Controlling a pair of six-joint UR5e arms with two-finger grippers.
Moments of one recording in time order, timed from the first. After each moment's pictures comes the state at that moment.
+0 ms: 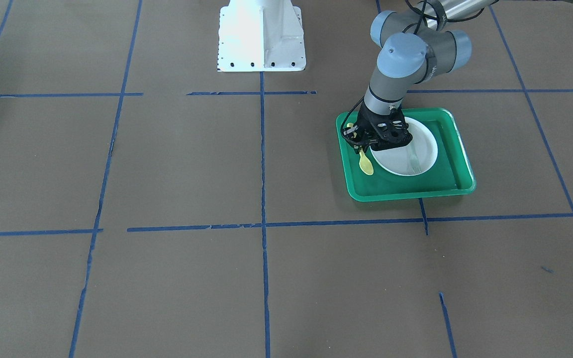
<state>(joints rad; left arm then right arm) -0.56 -1.94 -1.78 -1.77 -1.89 -1.38 1.58 -1.70 1.64 -1.50 2.28 0.01</state>
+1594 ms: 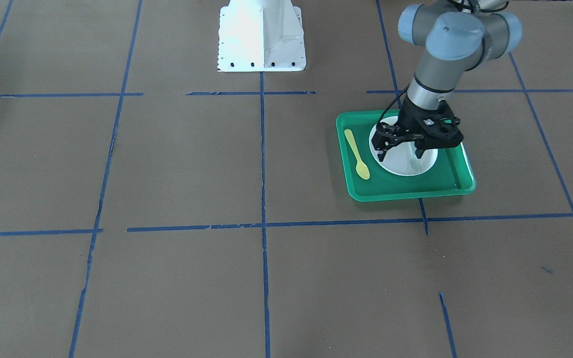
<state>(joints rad) -0.82 -1.82 -1.92 -1.75 -1.93 -1.01 1.58 -1.70 1.64 -1.50 2.28 0.01</state>
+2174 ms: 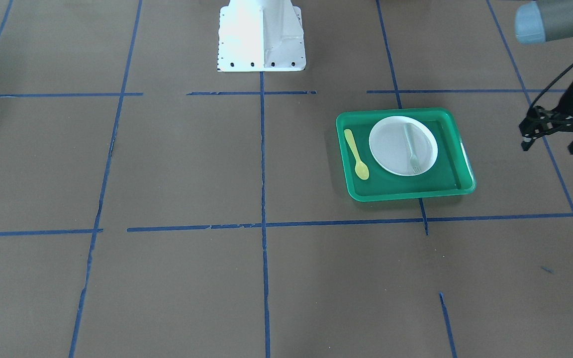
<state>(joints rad) -1.26 -1.57 -1.91 -1.71 -2.12 -0.32 1.58 -1.70 1.64 -1.50 2.28 0.01</state>
